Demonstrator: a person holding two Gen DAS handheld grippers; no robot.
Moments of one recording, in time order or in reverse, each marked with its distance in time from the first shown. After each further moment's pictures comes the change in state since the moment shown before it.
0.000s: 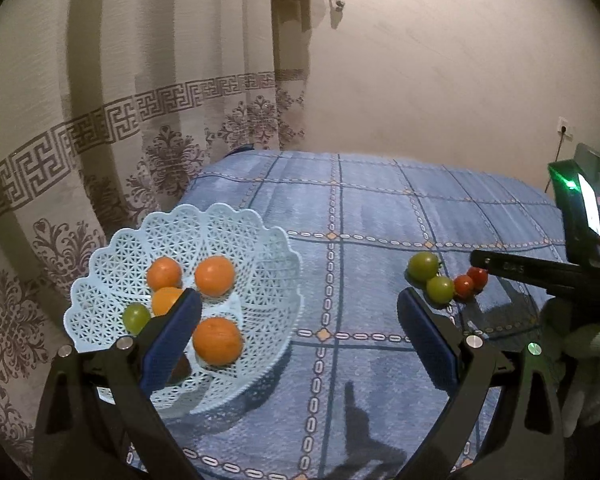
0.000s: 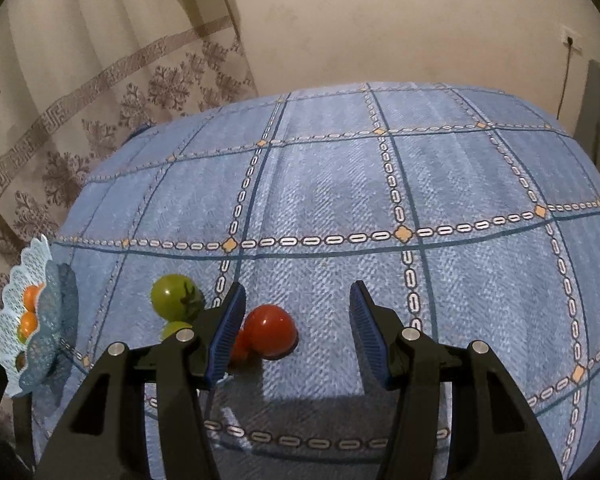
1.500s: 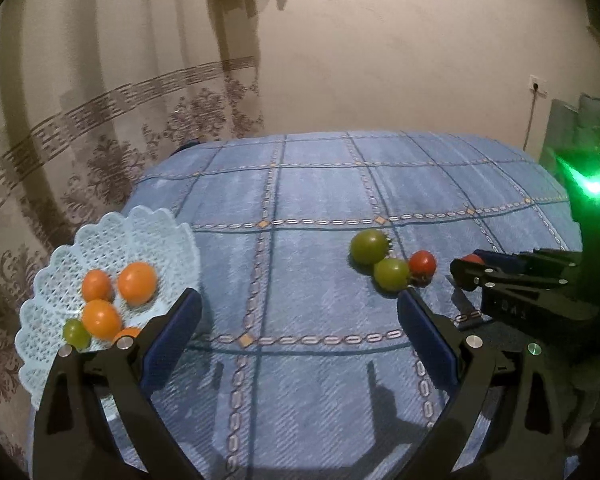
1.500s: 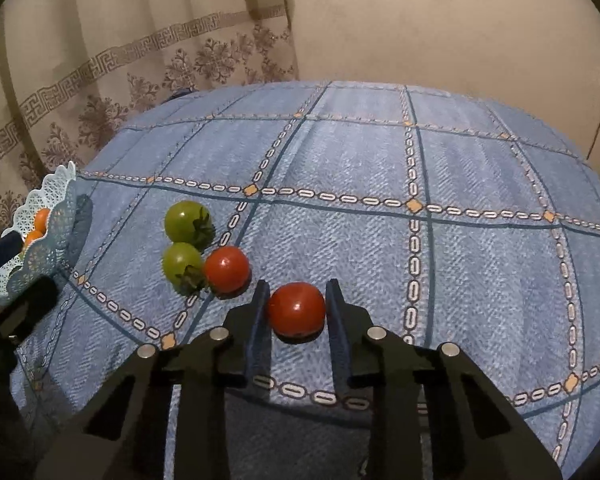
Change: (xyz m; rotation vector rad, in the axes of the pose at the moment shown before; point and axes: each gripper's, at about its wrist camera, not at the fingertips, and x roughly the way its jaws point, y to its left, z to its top) left arm 0.032 -0.065 -0.004 0.142 0.049 -0.068; right arm -0.016 -0.008 -0.034 -0.188 -0.012 0.071
